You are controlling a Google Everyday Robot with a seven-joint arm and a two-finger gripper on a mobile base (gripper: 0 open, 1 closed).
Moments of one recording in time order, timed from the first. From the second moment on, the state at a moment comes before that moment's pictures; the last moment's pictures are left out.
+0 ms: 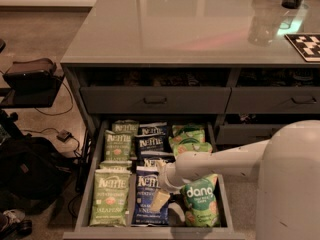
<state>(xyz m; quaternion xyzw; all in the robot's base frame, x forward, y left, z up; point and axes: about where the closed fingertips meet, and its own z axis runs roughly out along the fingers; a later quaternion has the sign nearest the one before) 0.512 0.025 0.424 -0.65 0.70 0.15 0.24</state>
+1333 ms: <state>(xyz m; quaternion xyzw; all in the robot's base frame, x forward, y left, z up) 0.502 0.050 0.384 -0.64 0.70 0.20 0.25</state>
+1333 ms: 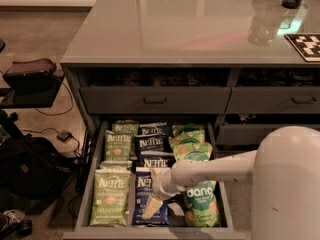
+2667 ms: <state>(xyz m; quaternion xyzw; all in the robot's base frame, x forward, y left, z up) 0.501 0.051 0.382 -0.64 0.70 0.20 0.25</state>
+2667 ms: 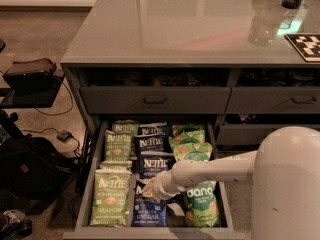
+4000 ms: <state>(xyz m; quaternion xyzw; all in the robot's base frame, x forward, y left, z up) 0.484 0.031 0.467 -0.64 0.69 0.15 0.31</state>
